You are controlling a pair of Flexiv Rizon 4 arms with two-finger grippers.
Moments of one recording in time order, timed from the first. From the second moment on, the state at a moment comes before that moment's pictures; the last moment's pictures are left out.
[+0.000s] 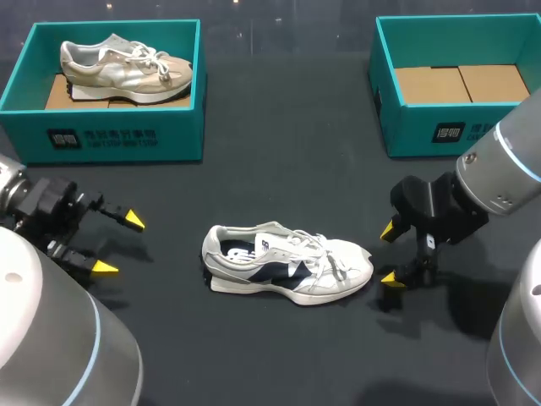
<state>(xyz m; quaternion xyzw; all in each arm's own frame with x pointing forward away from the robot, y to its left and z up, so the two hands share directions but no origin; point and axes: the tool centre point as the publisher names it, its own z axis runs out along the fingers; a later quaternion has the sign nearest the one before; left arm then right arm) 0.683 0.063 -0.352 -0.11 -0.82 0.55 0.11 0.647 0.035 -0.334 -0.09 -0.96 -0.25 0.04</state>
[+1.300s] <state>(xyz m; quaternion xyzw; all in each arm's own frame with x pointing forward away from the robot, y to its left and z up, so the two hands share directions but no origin) 0.702 0.010 -0.392 -0.03 -0.81 0.58 0.07 0.647 0.034 -0.334 -0.09 -0.96 -0.25 0.04</state>
